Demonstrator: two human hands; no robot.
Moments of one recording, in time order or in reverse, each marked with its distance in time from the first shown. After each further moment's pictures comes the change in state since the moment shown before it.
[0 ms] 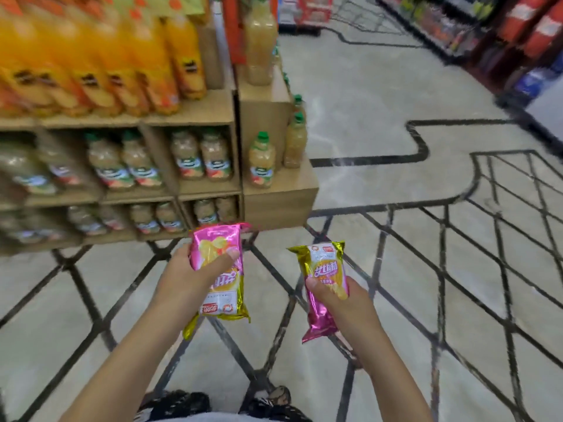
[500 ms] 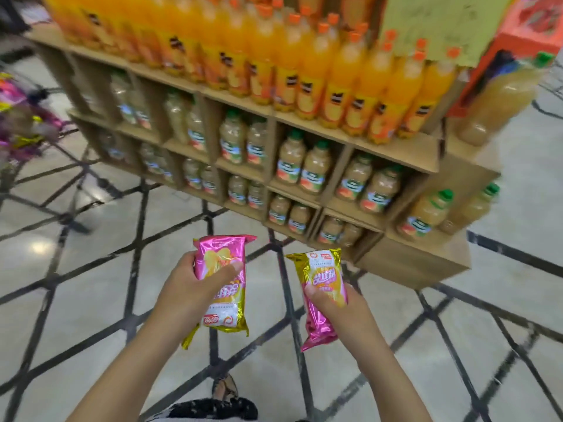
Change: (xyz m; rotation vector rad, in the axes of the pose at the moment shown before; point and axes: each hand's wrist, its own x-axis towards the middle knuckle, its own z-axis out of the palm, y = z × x) left_hand -0.009 -0.090 -0.318 -0.195 0.467 -0.171; right_hand -0.030 -0.102 0.328 -0.272 -0.506 -0.150
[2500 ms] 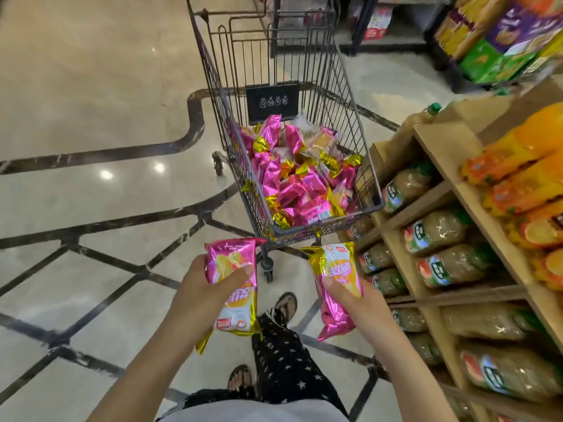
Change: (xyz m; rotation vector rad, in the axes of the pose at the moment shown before) left_hand 0.479 0.005 -0.742 -0.510 0.675 -0.318; right_hand 0.348 -0.499 0.845 -0.491 -0.759 -0.162
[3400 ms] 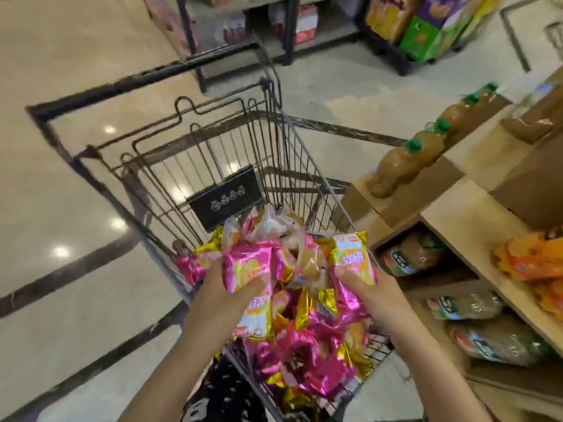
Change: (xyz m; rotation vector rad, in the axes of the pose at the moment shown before) left_hand 0.345 0.279 0.072 0.268 -0.261 0.156; right_hand 0.327 -0.217 -0.058 0.209 0.277 0.059
